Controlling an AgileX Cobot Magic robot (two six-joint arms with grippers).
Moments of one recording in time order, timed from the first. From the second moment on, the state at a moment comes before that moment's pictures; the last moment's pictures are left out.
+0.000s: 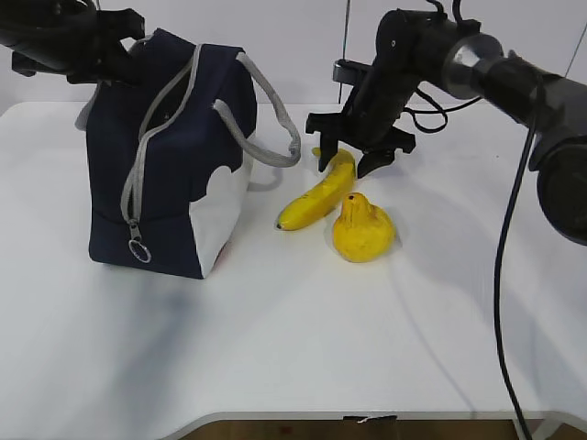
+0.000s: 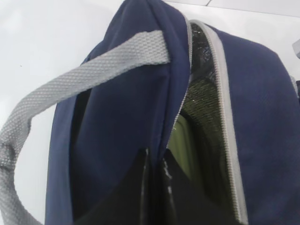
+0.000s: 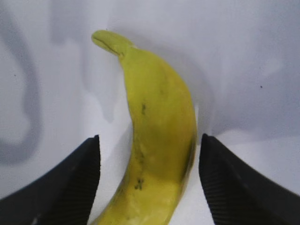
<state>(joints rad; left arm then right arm) -0.19 1.79 -1.47 -0.54 0.57 0.19 0.24 2.59 -2.46 0.15 1.13 0.27</state>
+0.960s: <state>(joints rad) -0.19 1.79 -1.47 -0.56 0.57 0.19 0.24 2.60 -2.47 0.15 1.13 0.27</state>
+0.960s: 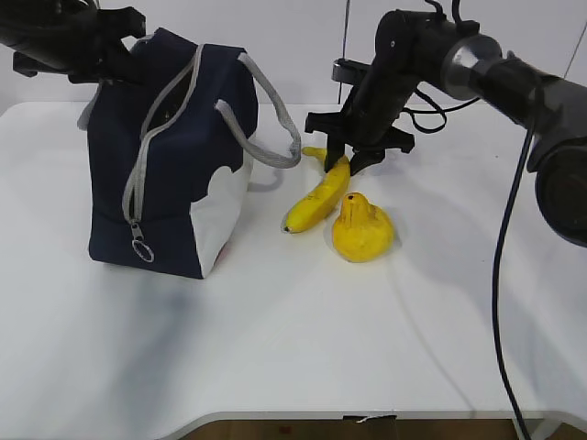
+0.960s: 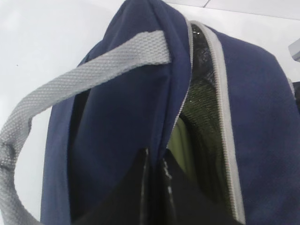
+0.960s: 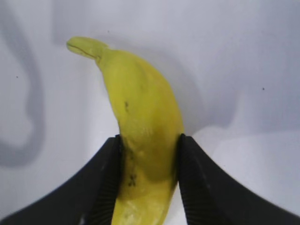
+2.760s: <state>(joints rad) -0.19 1.79 -1.47 -0.68 0.54 0.19 0.18 2.49 -2.93 0.68 1.27 0.13</state>
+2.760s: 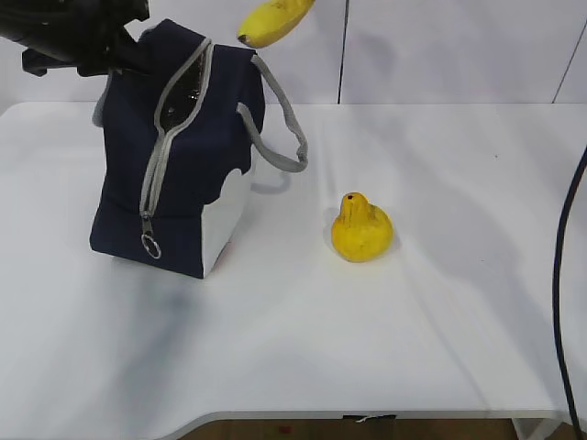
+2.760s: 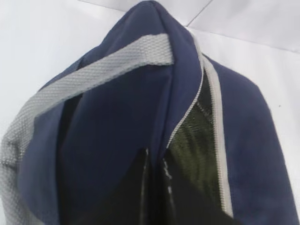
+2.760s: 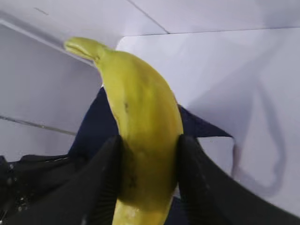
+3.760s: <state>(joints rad) -0.17 1.77 -1.47 -0.75 0.53 0.19 0.37 2.59 -2.94 0.37 1.27 0.08</state>
